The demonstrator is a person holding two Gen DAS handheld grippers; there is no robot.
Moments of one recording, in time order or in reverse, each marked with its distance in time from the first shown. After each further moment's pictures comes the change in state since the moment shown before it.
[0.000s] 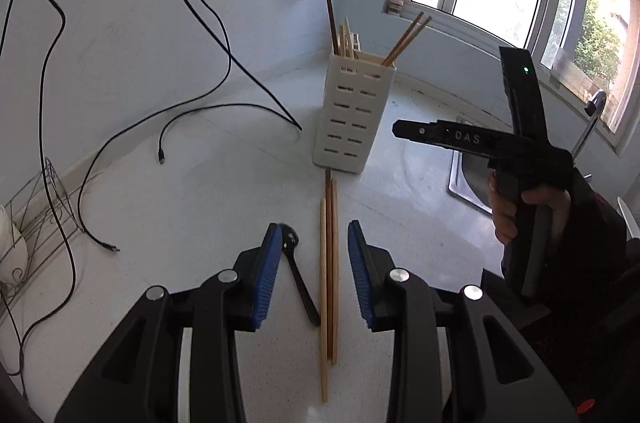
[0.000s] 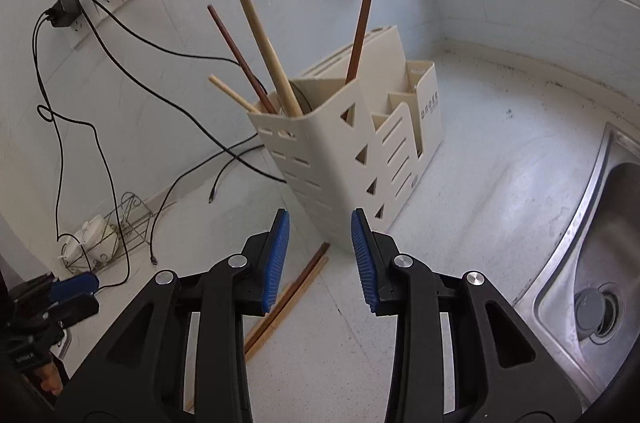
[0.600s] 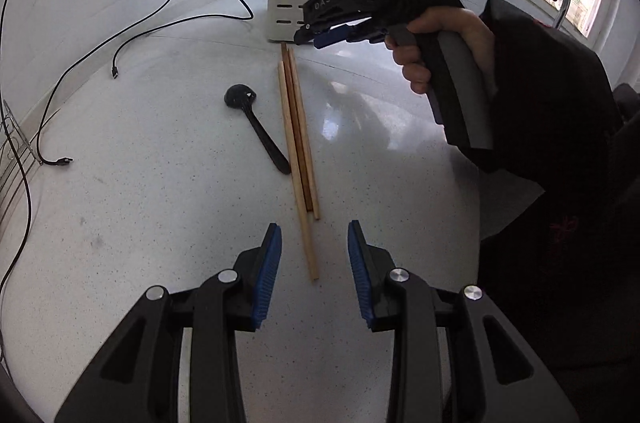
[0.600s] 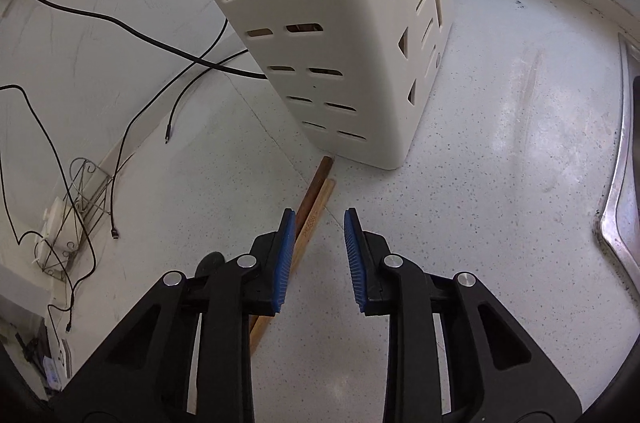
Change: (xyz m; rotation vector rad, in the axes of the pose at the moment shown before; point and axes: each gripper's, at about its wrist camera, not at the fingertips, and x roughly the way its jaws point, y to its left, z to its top) left arm 0.019 -0.011 -0.098 0.176 0.215 -0.079; right arm 0.090 0.020 -0.031 0.103 0.191 -0.159
